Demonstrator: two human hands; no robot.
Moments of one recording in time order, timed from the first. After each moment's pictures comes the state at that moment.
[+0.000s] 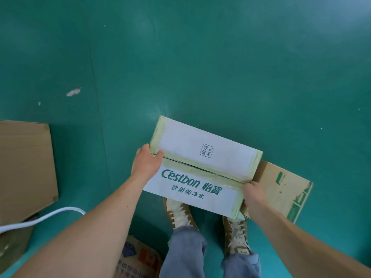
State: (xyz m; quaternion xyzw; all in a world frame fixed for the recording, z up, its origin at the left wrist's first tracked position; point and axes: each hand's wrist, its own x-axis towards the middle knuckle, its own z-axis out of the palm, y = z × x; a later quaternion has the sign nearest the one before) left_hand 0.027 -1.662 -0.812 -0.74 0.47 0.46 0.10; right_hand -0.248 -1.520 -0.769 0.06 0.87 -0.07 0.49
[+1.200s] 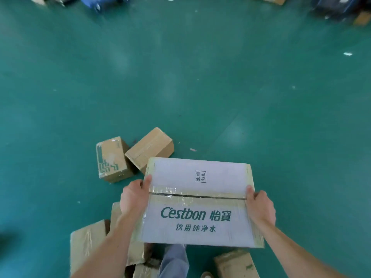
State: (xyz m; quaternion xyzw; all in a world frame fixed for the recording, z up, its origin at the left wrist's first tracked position) left_hand 0.157 -1.431 -0.256 -0.94 0.17 0.22 -0.20; right_hand -0.151 -1.616 -0.259 -0.63 0.71 -0.02 0.33
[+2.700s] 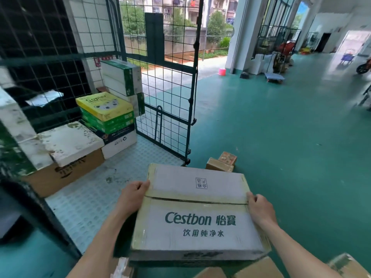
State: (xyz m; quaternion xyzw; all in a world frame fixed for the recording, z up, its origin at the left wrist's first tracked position) left_hand -0.029 -0.457 -0.034 -0.79 -0.36 -0.15 -0.48; right_hand 0.200 -0.792 -0.066 -0.95 -0.04 0.10 0.30
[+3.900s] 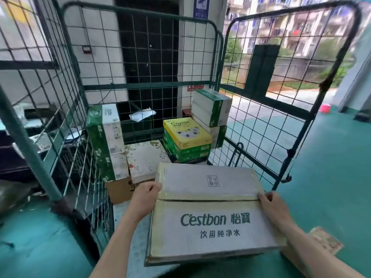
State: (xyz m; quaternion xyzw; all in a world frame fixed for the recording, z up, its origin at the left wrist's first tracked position) left_hand -0.017 -0.180 0.023 -0.71 -0.48 -0.31 -0.42; right_hand 0.337 -0.355 -0.001 -0.88 -0.29 0.16 0.35
